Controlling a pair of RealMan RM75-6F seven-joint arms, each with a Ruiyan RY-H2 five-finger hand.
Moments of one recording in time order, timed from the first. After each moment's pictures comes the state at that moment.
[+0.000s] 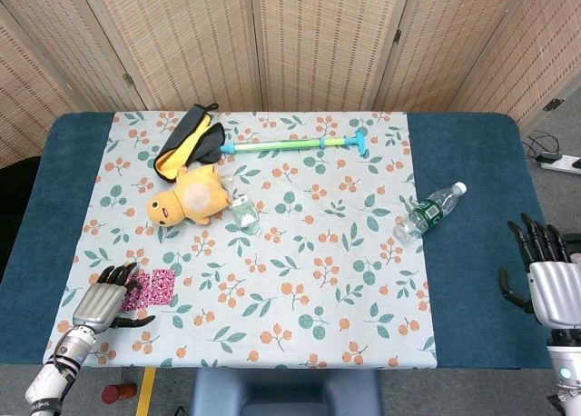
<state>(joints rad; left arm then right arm) -0.37 -1.34 0.06 -1.41 1.30 1.00 0.22 0.09 -1.09 0.10 -1.62 -1.47 1.48 -0.03</state>
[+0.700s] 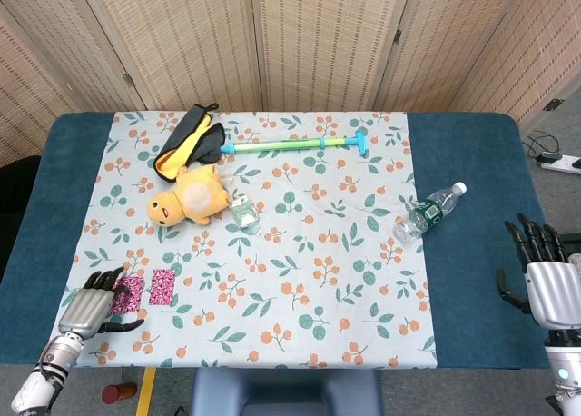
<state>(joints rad) -0.33 -1.31 0.07 -1.42 1.31 1.03 0.19 0.09 -1.09 0.10 -1.63 -1.48 1.49 -0.04</state>
